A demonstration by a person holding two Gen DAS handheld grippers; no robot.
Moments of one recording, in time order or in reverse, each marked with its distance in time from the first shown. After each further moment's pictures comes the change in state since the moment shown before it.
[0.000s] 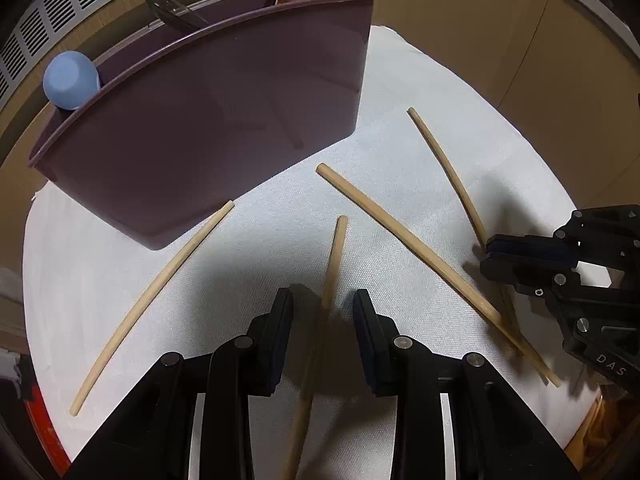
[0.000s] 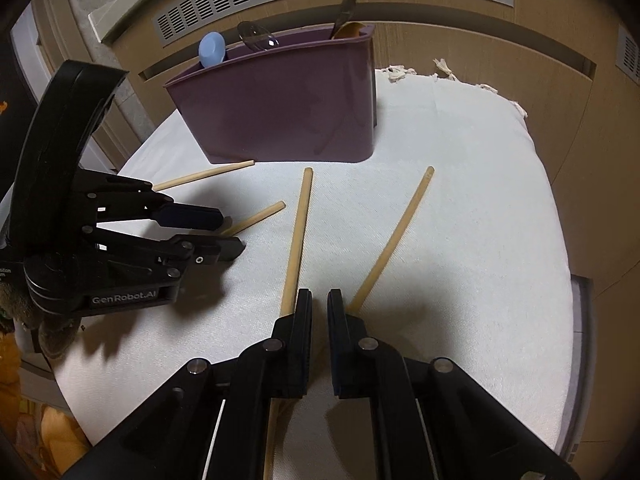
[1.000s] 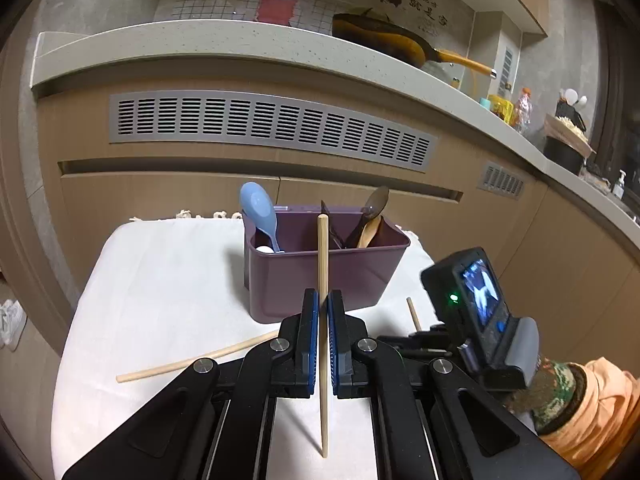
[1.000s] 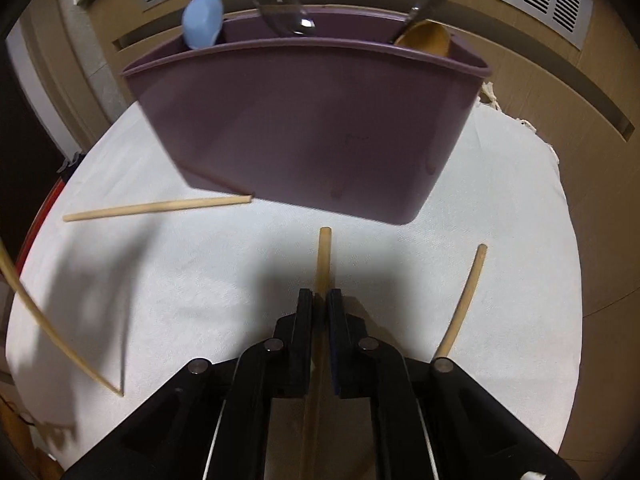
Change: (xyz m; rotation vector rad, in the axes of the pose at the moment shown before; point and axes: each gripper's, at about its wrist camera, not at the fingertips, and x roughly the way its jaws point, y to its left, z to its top) left arm -0.144 0.048 -0.073 -0.341 -0.640 -0.018; right arm 0.058 0.046 0.064 -0.083 0.090 -0.122
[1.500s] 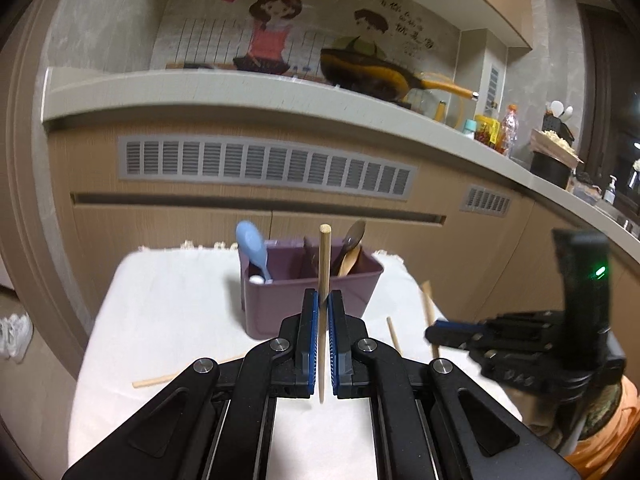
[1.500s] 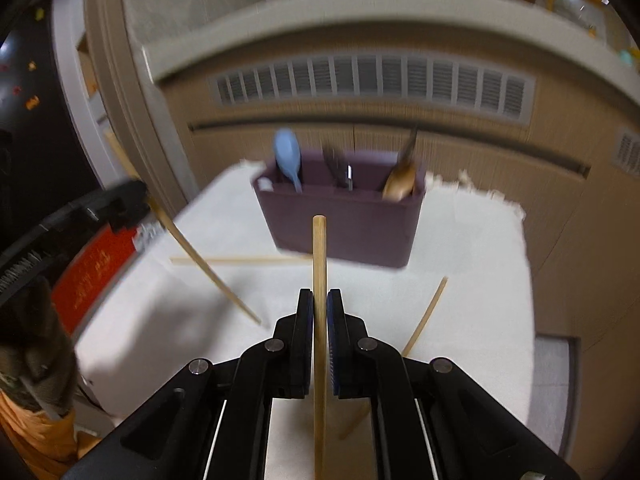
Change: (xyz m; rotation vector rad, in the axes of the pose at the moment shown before) left arm -0.051 -0.029 0.013 0.033 -0.091 0.006; right arm -0.154 0.008 -0.029 -0.002 -0.333 0.116
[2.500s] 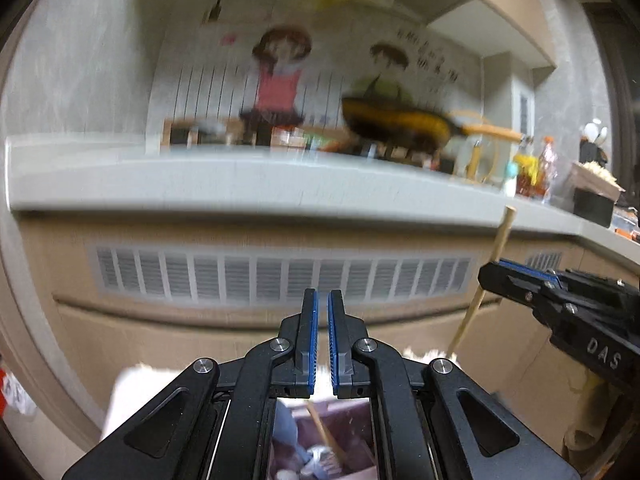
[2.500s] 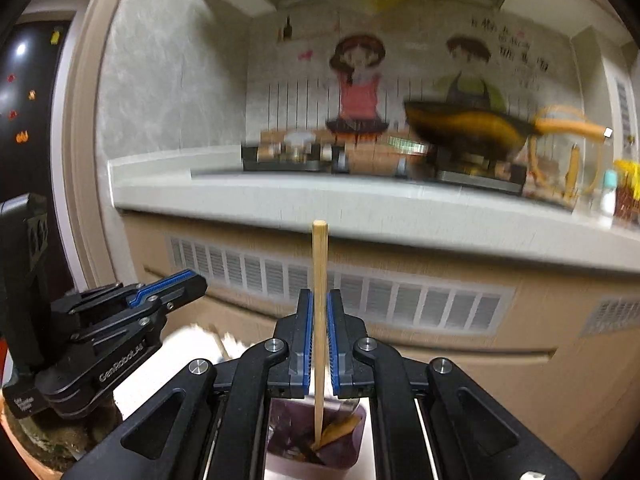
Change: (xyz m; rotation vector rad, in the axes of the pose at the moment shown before) left arm 0.132 0.033 0.121 0.031 -0.136 0.091; right arm 0.011 -0.016 0.163 -0.078 -0.363 -0.145
